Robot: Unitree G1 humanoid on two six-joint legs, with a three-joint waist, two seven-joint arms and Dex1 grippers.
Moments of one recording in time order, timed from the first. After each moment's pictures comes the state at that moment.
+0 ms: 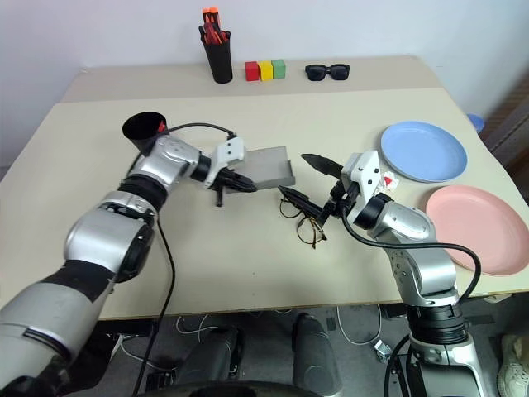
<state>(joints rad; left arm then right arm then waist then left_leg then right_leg) -1.23 0.35 -0.22 1.26 0.20 -0.11 -1.38 -0.28 -0.50 -0.06 -0.27 0.51 0.27 0.81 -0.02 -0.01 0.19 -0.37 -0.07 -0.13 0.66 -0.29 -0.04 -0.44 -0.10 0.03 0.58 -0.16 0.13</state>
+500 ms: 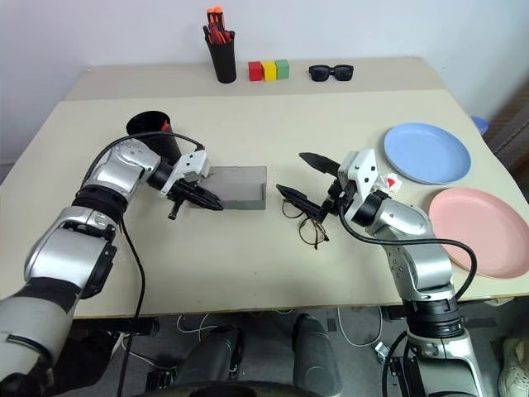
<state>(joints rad) -1.06 0.49 -0.29 1.00 0.06 -0.06 -1.61 -0.31 -0.49 -0.05 -0.23 0.49 0.25 0.83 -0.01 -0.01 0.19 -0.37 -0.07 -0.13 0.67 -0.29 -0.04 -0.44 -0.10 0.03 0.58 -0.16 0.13</state>
